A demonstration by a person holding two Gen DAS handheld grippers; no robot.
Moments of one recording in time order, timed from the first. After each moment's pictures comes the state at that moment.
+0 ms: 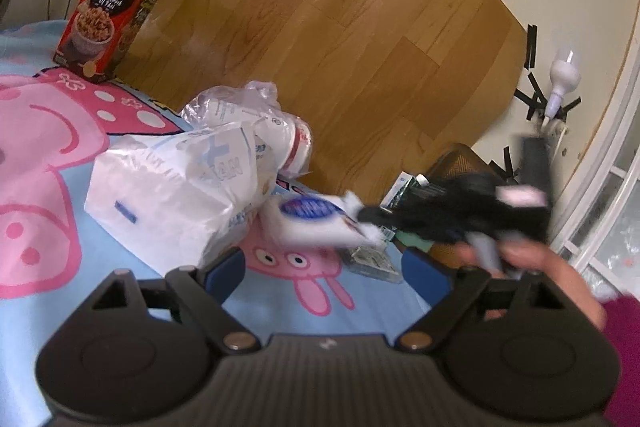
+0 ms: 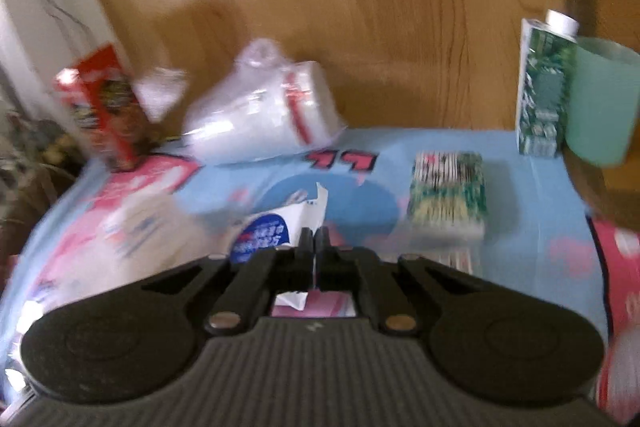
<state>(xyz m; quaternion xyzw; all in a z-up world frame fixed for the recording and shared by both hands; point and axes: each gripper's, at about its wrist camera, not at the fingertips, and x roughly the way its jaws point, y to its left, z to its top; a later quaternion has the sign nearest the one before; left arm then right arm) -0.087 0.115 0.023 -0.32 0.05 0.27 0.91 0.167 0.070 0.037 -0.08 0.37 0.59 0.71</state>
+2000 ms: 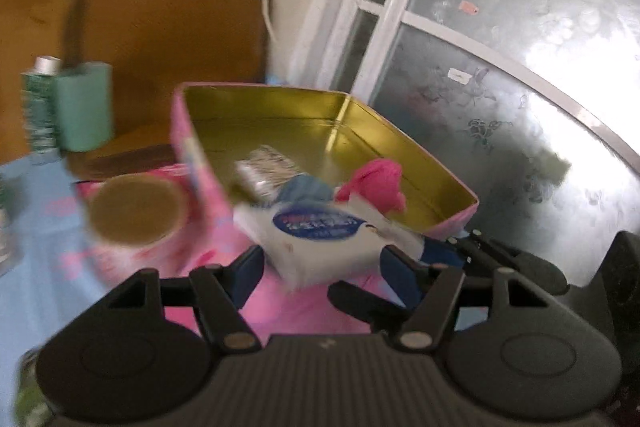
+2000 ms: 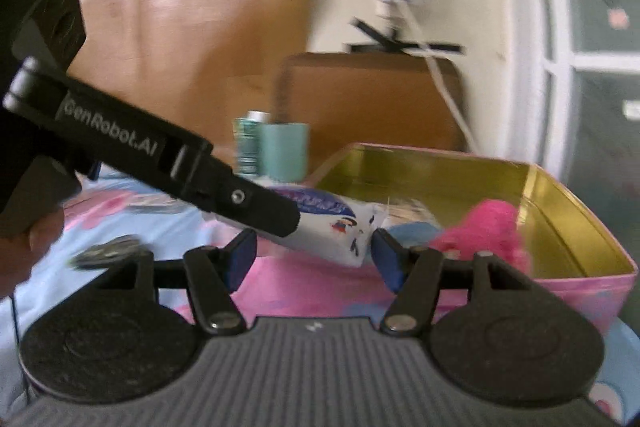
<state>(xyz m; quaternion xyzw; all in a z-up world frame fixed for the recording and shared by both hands) 0.209 -0.086 0.094 -0.14 0.32 -0.05 0.94 0.213 -0.269 0.011 -0.04 0.13 0.46 0.88</state>
